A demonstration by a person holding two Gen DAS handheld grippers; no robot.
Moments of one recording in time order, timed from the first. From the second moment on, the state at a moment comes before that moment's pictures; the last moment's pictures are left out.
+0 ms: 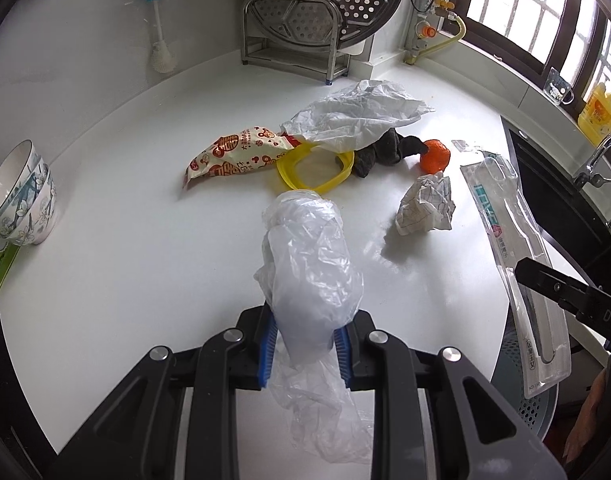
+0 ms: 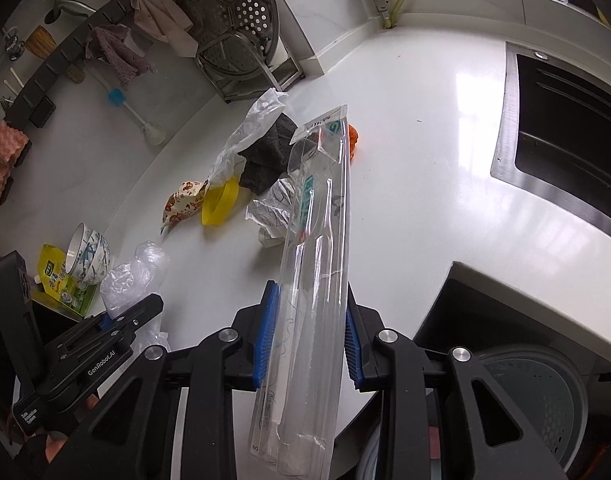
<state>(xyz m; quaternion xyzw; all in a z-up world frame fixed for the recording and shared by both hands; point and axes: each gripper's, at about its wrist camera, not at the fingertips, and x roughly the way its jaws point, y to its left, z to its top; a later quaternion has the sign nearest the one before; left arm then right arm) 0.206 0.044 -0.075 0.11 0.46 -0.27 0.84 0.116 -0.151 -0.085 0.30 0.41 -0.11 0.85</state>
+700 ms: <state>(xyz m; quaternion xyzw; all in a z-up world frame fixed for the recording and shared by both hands) 0.156 0.027 -0.059 0.12 0.46 -0.29 0.83 0.076 -0.171 -0.078 0.32 0.41 -0.10 0.85</state>
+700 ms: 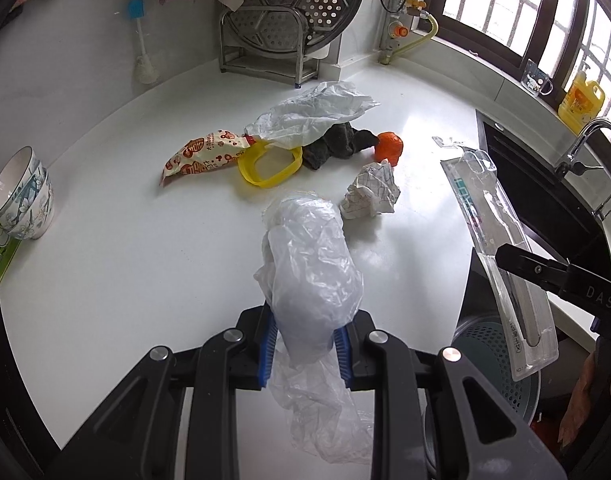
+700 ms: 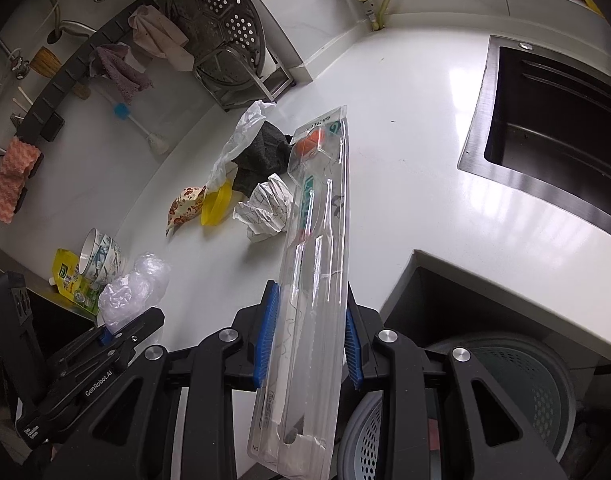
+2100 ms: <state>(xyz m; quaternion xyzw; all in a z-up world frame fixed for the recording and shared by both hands) -0.042 -0.095 -0.138 0.17 0.54 -0.30 0.77 -0.122 -0.221 -0.168 0.31 0.54 0.00 0.78</state>
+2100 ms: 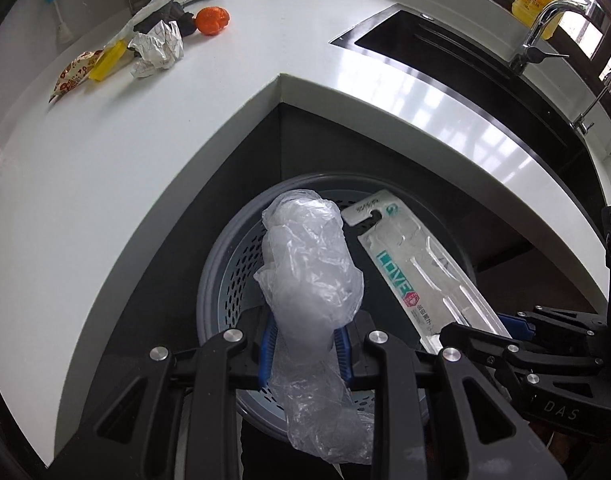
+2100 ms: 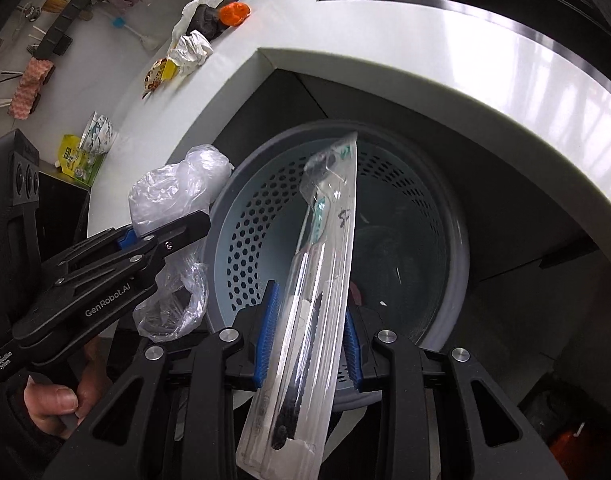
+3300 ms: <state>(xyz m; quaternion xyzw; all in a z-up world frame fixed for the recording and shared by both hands) -0.040 -0.088 -0.117 0.14 0.53 -0.24 0.80 -0.121 -0.238 -0.152 0.29 0.54 0.00 0.79</state>
